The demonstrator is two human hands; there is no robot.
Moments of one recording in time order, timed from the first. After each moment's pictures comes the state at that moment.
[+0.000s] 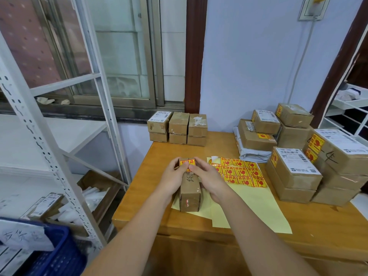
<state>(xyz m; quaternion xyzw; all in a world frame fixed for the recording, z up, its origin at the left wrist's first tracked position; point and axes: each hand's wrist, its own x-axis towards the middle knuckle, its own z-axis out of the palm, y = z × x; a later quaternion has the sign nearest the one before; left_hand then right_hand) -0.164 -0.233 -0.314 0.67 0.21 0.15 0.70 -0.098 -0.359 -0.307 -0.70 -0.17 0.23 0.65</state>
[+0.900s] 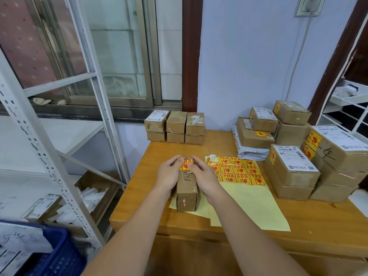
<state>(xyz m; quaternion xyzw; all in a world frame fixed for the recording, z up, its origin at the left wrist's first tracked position) -0.152 -0.228 -0.317 0.65 0.24 0.20 0.70 -0.110 -0.355 -0.308 -0.74 -0.16 0.16 0.63</state>
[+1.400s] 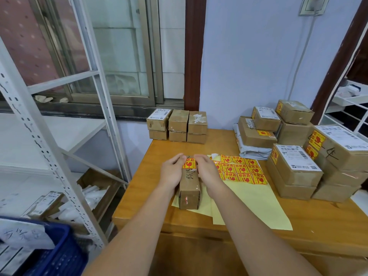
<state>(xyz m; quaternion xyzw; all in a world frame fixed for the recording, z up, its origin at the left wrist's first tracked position) -0.151 -0.230 -0.317 0.64 0.24 0.21 0.70 -0.100 -0.341 -0.300 -0.76 -0.11 0.15 0.62</state>
